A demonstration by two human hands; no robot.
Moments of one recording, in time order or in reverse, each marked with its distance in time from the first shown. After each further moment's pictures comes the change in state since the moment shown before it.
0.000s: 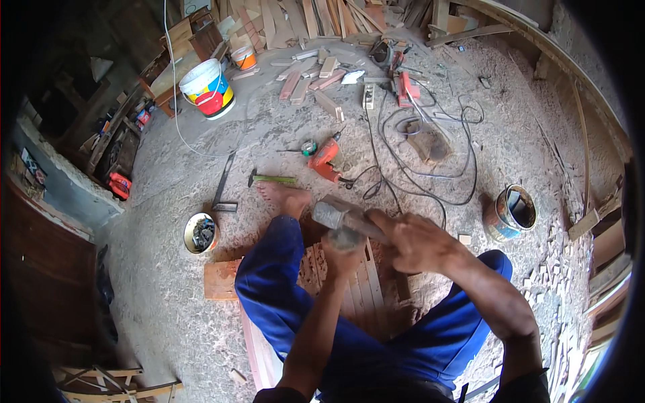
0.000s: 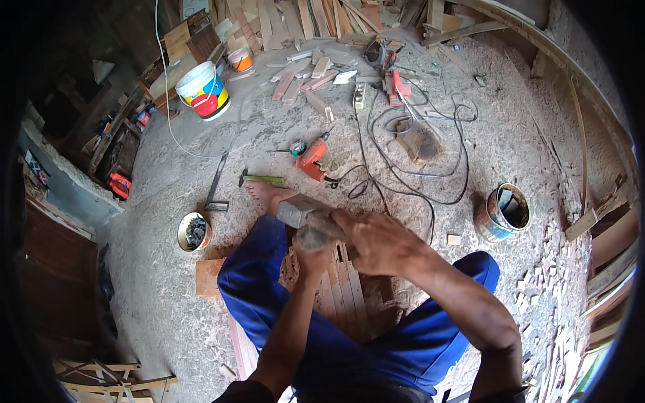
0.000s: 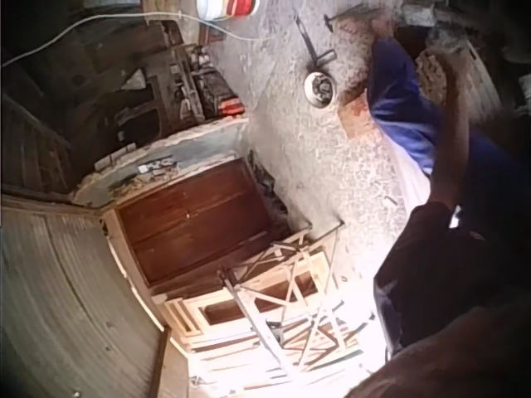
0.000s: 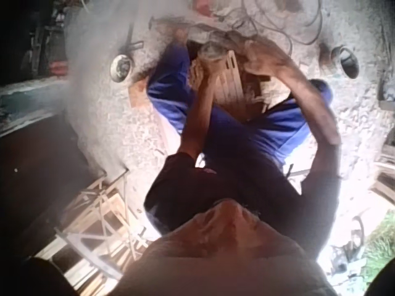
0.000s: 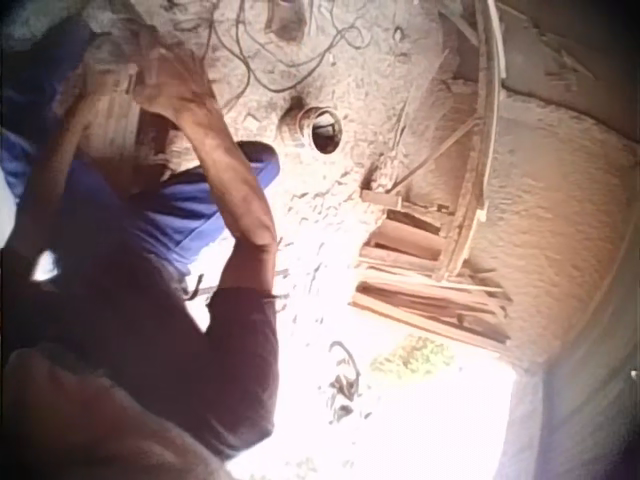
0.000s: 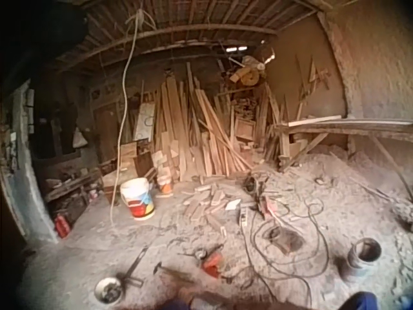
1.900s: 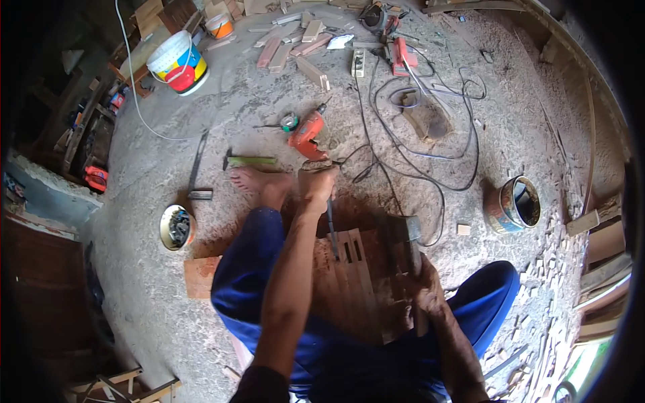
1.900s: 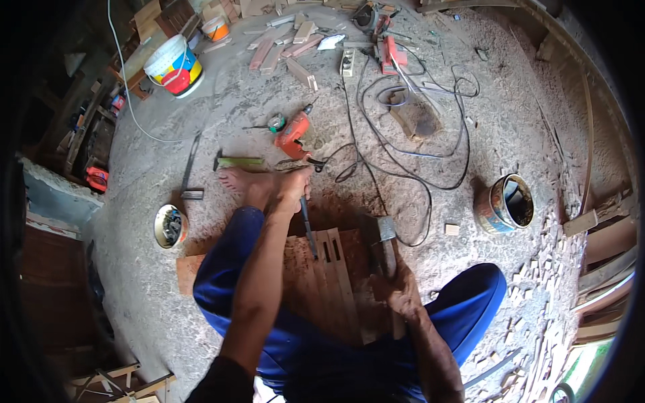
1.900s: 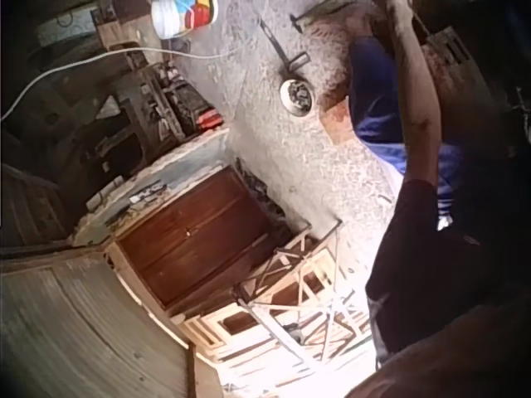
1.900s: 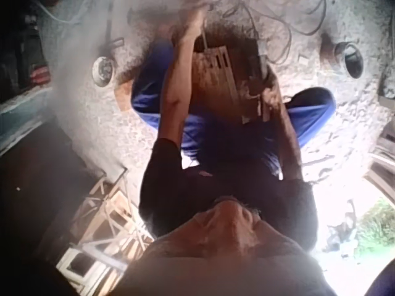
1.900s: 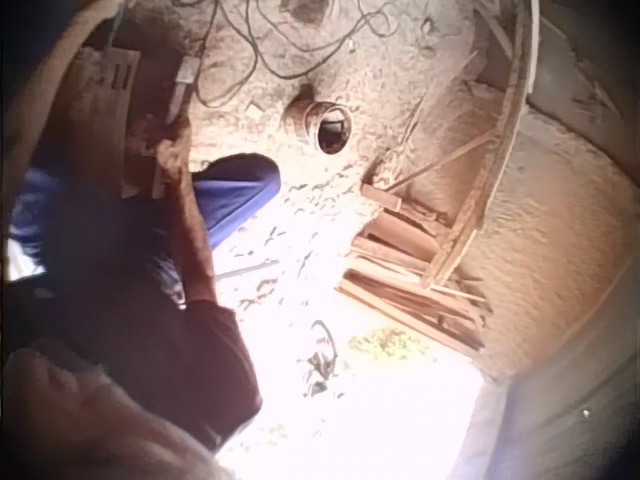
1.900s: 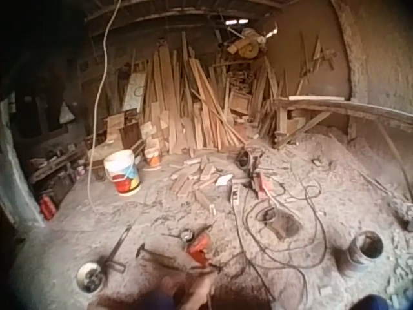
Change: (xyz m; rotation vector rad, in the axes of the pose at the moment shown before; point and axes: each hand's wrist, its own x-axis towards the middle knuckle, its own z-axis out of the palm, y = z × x) left_hand 0.113 -0.153 -0.028 -0.139 -0.007 -1.011; right_hand -0.037 0.090 0.174 1.213 0.454 0.467
